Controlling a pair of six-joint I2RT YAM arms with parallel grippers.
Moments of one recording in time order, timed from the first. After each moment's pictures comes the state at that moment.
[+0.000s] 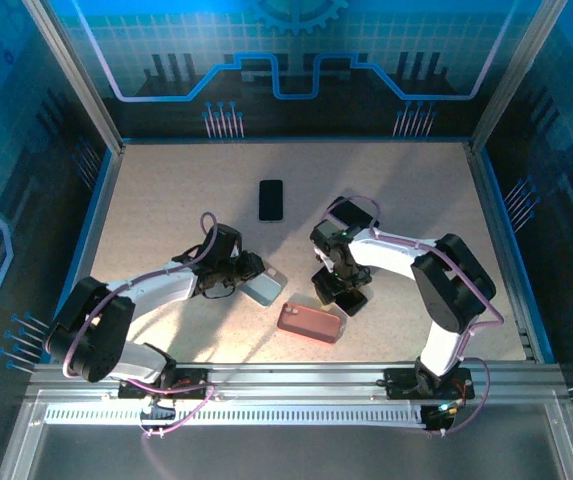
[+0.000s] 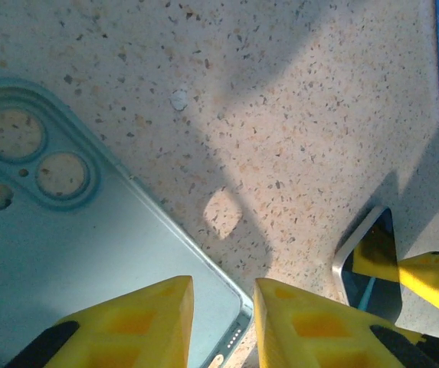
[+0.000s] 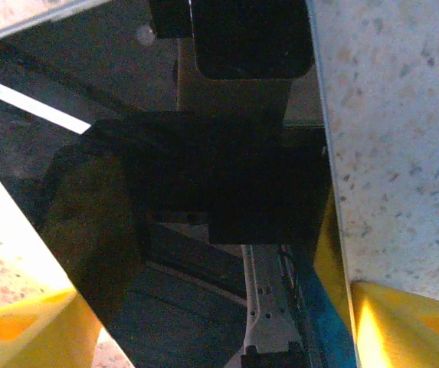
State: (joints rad) left arm -0.46 1.41 0.63 -0.11 0.26 -0.96; right arm 0.66 1.78 1.08 -0.87 0.02 0.21
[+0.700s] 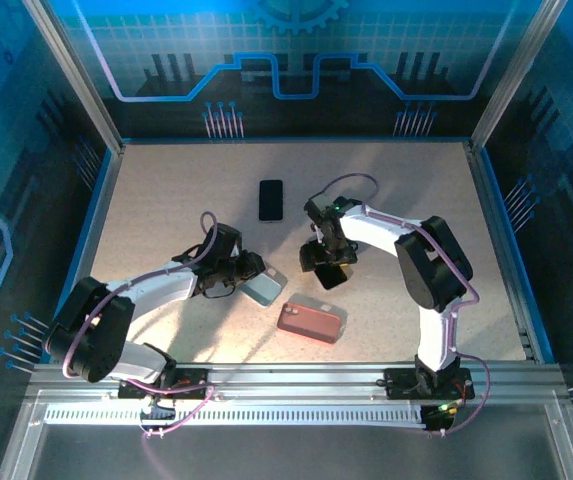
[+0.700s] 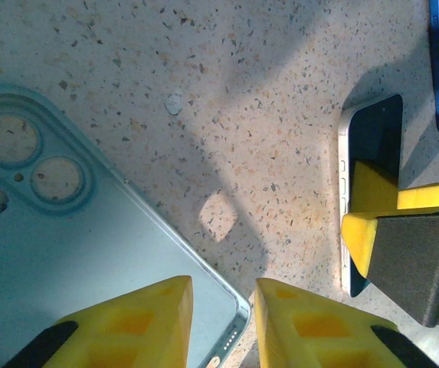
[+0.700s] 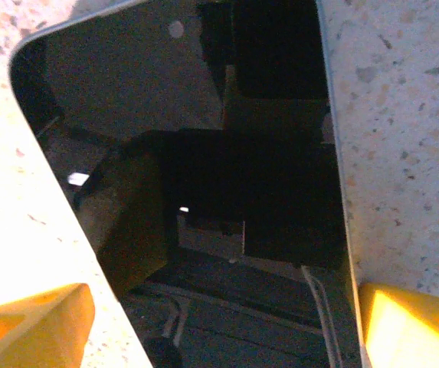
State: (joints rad) left arm -0.46 1.41 0.63 -0.11 0.26 -0.96; right arm 0.58 1.95 1.33 -0.83 -0.08 0.39
